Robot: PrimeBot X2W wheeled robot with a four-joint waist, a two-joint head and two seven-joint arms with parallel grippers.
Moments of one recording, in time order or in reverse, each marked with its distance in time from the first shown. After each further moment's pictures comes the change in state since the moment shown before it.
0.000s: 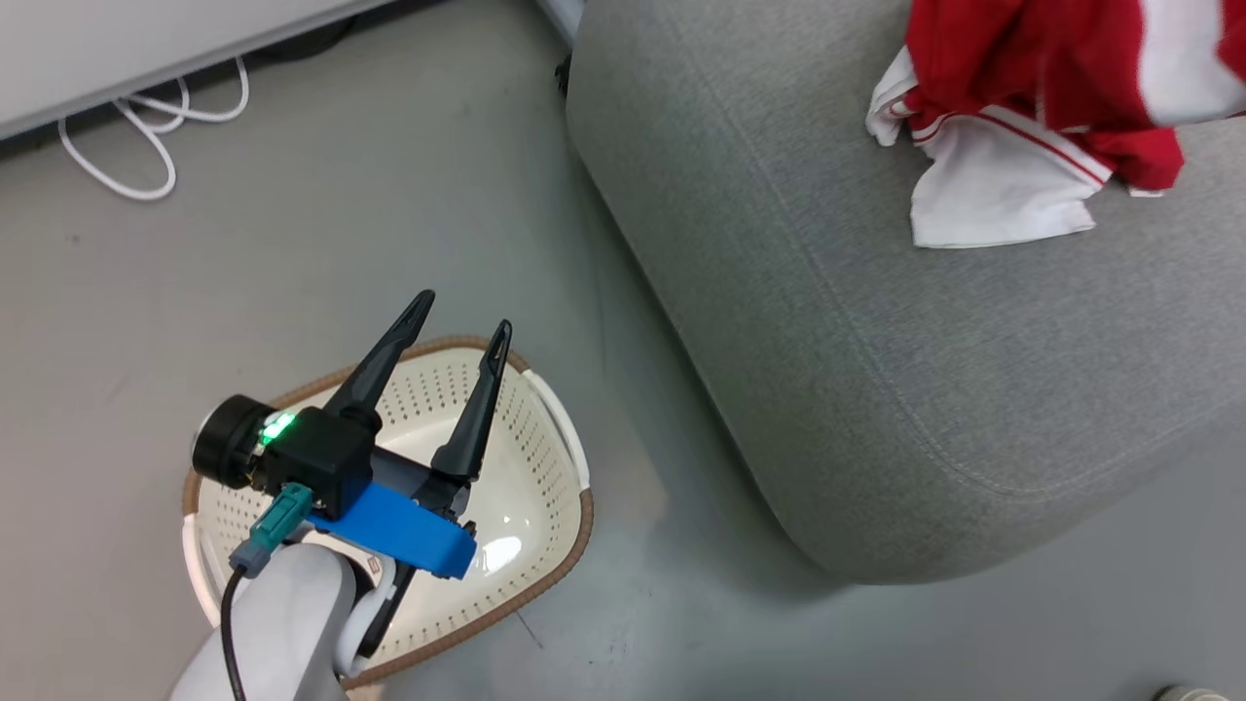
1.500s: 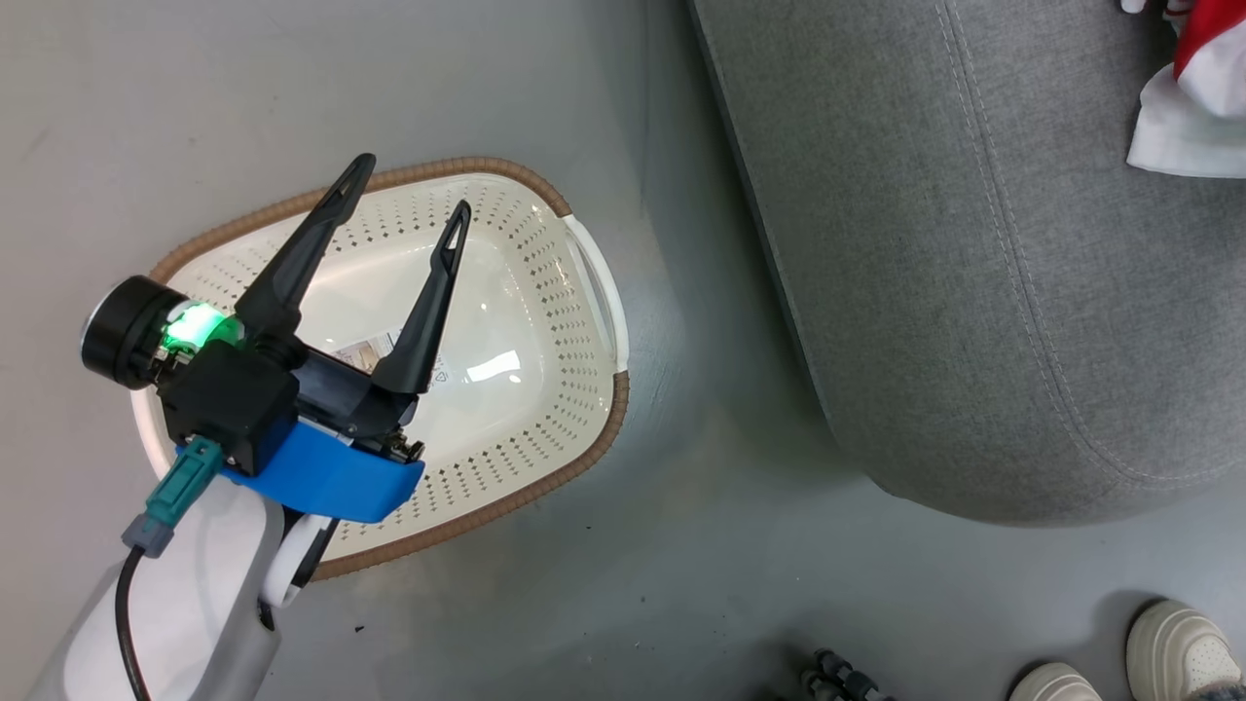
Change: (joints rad) left arm -0.122 0.142 -0.017 -0.214 0.011 0.033 0.013; right arm -0.012 -0.053 -0.095 0.378 -0.005 0.000 -0.293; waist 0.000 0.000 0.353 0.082
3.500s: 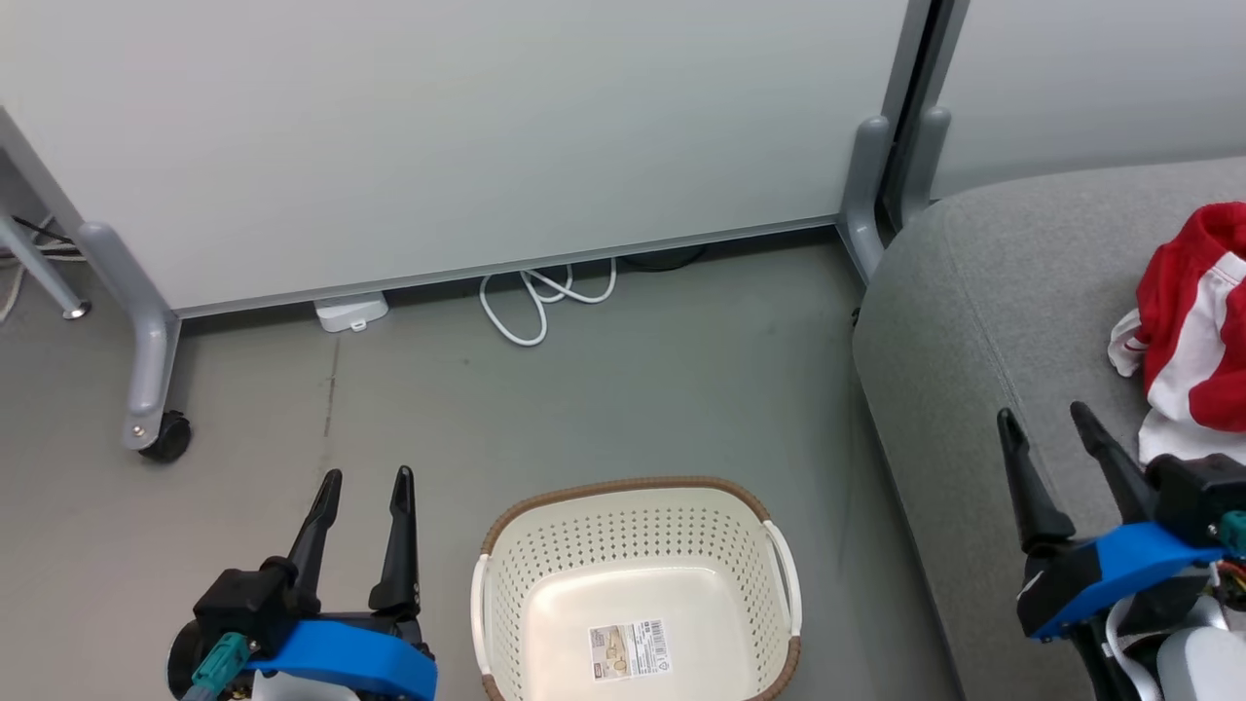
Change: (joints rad) left arm 0.415 -0.327 0.321 0.263 -0.016 -0.033 -0.013; right arm 0.856 0.256 0.078 -0.641 -0.210 0.000 0.119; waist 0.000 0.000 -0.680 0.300
